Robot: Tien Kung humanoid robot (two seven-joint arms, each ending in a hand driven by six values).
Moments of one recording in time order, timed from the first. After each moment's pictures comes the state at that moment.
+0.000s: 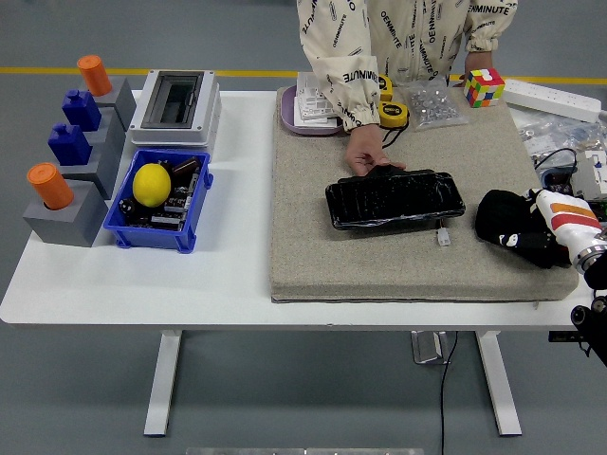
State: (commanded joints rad) left arm -0.01 0.16 -1.49 -0.18 1.21 0.04 0.22; right arm 0.46 -0.32 1.02 0.78 -2.02 -0.32 0.03
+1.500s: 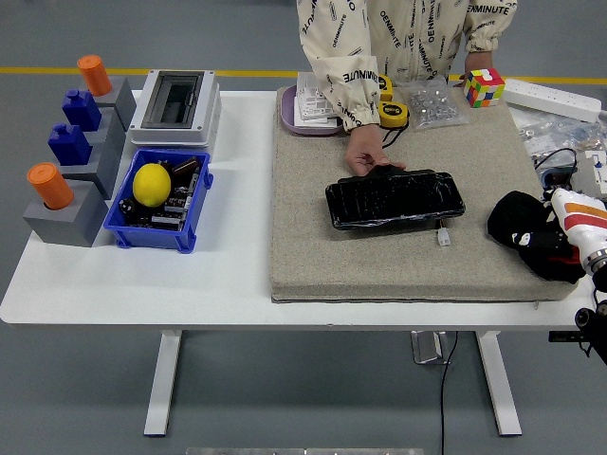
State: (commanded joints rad) left arm -0.01 0.16 -1.50 -0.18 1.21 0.04 0.22; right arm 0.45 -0.32 1.06 0.74 -2.04 -0.38 0.03
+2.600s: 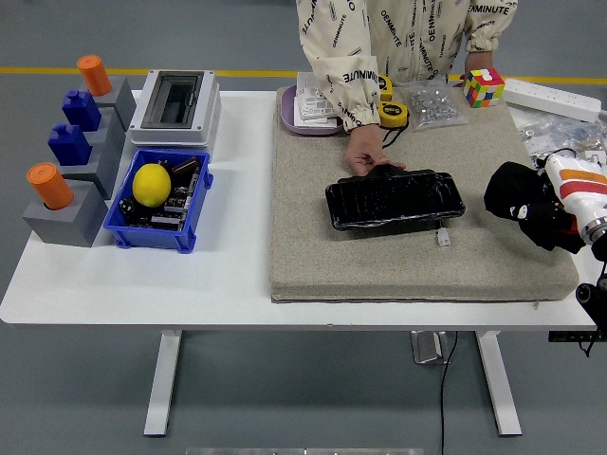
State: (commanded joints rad) left arm 0.00 0.16 -1.51 -0.18 1.22 0.04 0.22; right arm 0.52 -0.37 0.98 0.88 -2.04 -0.36 -0.02
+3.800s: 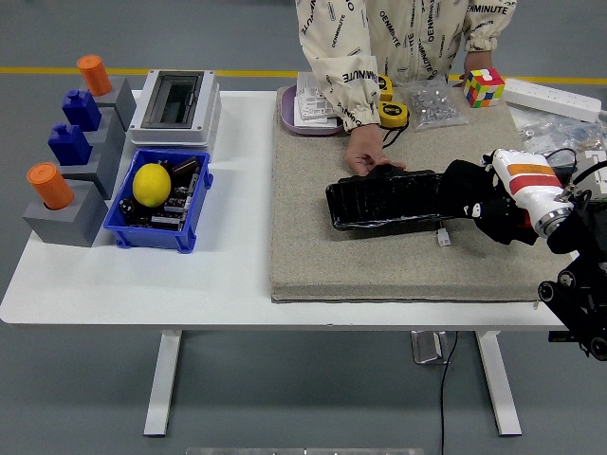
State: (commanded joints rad) left arm 0.00 0.17 -1.52 -0.18 1.23 0.04 0.22; right arm 0.56 -0.33 0.85 0.95 -2.02 -0.34 -0.05
